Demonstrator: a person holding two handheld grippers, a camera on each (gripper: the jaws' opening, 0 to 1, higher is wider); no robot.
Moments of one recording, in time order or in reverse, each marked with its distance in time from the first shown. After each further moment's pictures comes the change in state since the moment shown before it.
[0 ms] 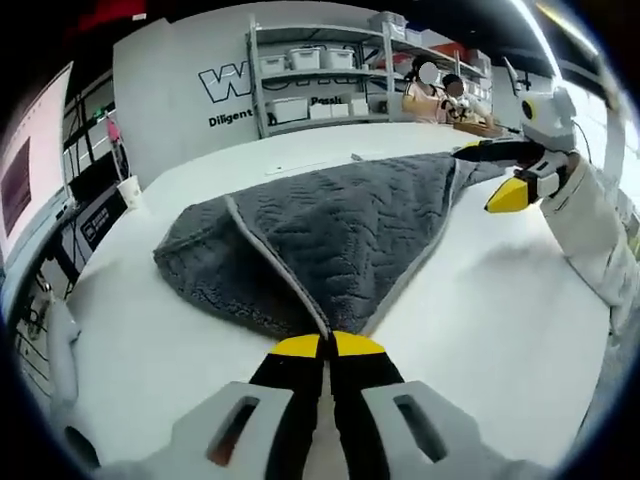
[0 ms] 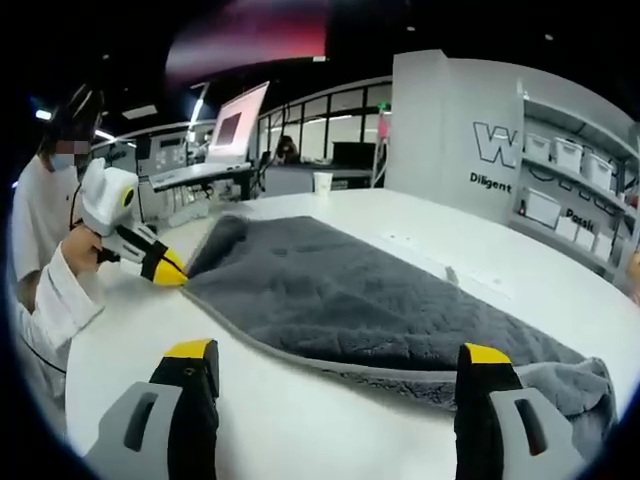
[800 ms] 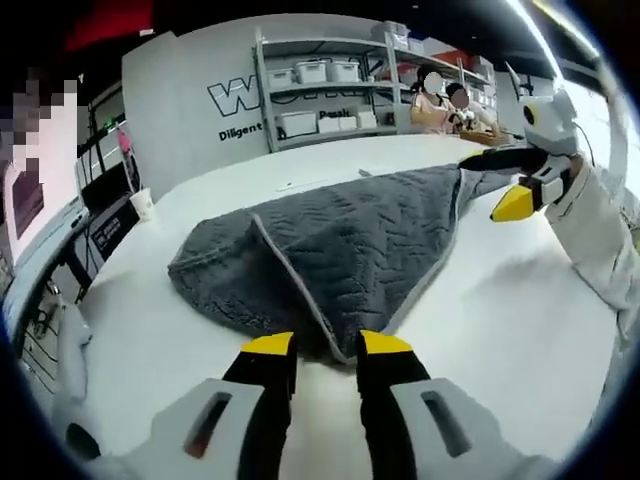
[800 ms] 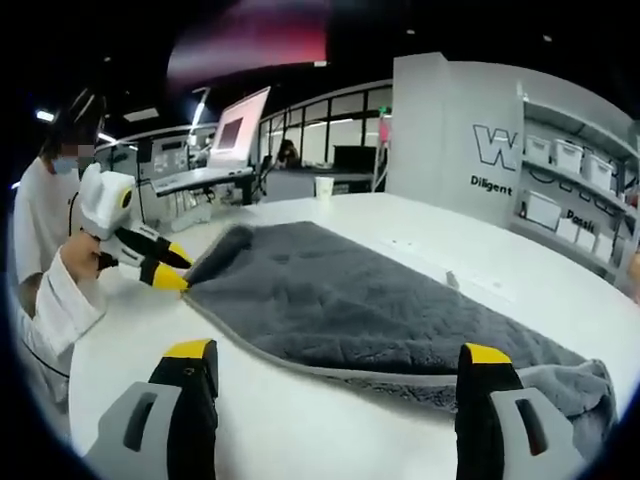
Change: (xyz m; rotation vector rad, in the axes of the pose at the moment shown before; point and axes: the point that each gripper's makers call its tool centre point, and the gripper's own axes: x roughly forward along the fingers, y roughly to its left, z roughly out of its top) left arm -0.007 0.013 0.016 -0.020 -0.098 0.084; right arm -0.002 0.001 0.005 0.007 -0.017 0.007
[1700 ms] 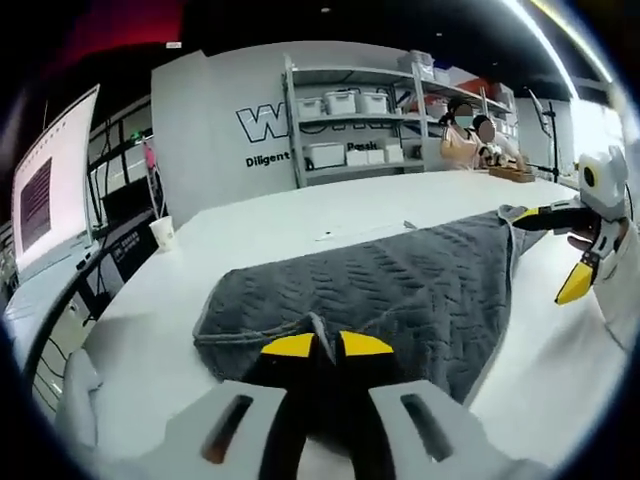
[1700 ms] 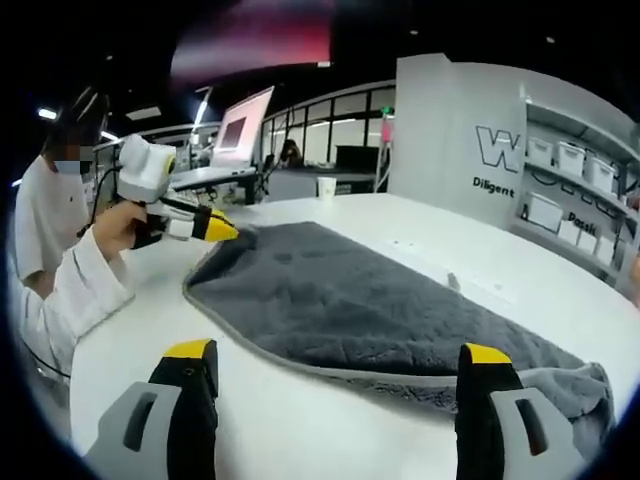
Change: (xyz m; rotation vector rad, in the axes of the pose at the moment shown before) left arm 0.042 0.039 0.059 -0.047 -0.124 0.063; right arm -0.002 0.004 0.001 -0.017 0.004 0.004
